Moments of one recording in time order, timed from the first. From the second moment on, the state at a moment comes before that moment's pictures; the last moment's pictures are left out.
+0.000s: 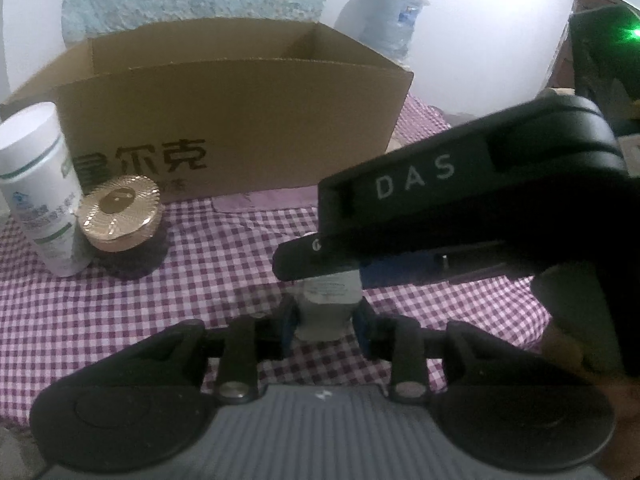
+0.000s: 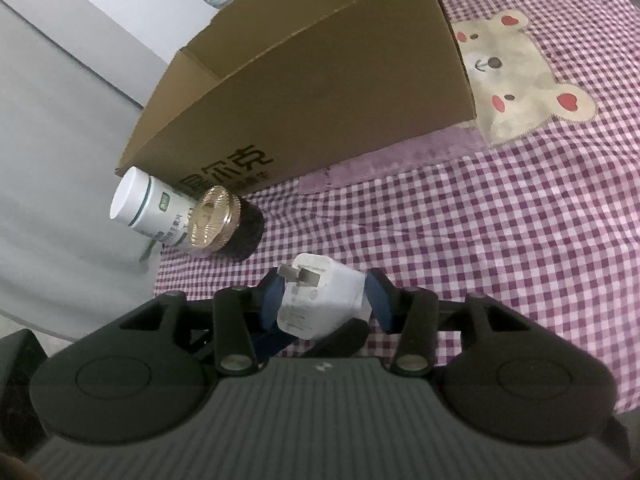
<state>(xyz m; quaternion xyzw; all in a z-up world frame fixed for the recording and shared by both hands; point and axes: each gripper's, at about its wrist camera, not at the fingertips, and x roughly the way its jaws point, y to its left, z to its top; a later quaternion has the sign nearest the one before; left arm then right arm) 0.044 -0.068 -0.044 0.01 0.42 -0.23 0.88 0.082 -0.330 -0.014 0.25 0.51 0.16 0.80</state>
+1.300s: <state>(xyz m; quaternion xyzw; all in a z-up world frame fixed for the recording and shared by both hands) 0.047 -0.057 -0.025 0.01 0.43 -0.22 0.88 0.076 -0.327 -0.002 0.25 0.50 0.17 0.81</state>
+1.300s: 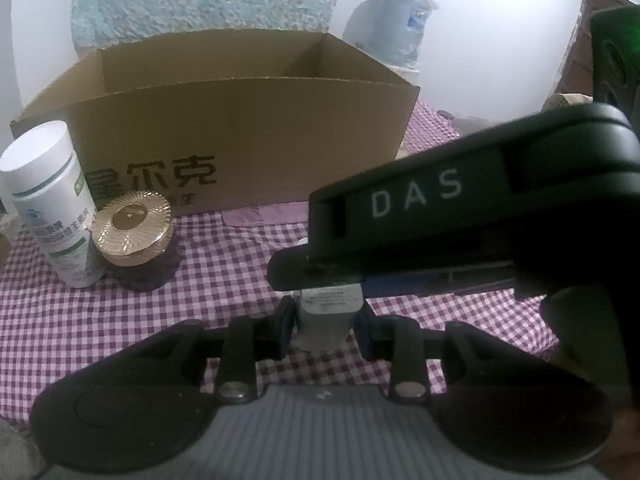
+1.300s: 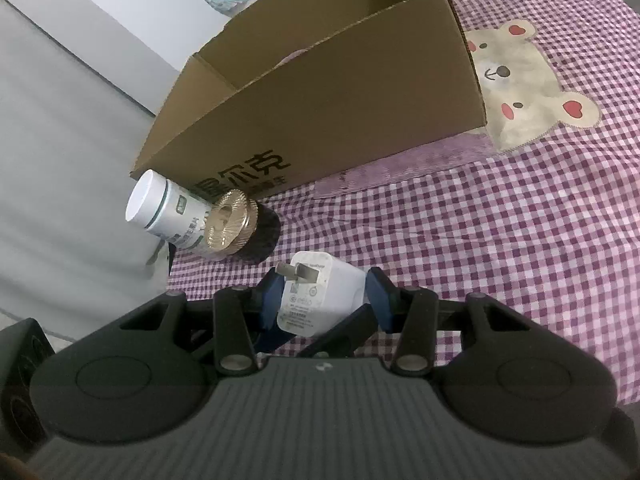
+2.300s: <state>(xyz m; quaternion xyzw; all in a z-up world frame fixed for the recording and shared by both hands) 0.013 -0.039 0.049 0.03 0.36 -0.20 0.91 0.040 -0.317 0.079 0.24 0.43 0.21 0.84</state>
